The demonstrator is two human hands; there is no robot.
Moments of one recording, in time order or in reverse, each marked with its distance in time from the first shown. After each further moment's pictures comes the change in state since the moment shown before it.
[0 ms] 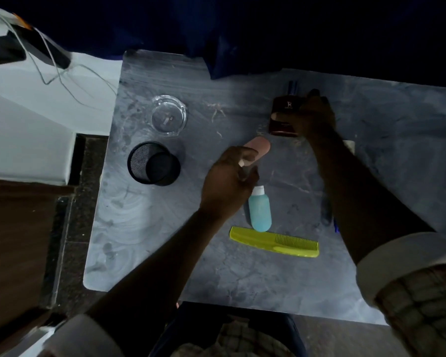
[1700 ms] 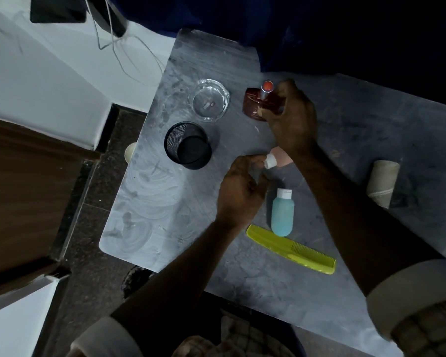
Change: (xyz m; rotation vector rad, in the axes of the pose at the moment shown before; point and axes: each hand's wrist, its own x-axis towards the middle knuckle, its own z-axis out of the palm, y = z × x) left_hand -0.034 -0.025 0.001 -0.119 0.187 -0.175; right_hand -0.079 -0.083 0.061 0.024 0.066 -0.610
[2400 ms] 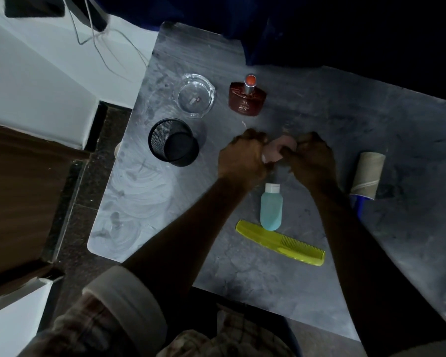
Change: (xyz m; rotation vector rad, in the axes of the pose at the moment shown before) left_hand 0.063 0.030 0.017 0.676 -0.246 0.120; right_hand -0.066 0.074 -0.026 -0.046 -0.158 0.362
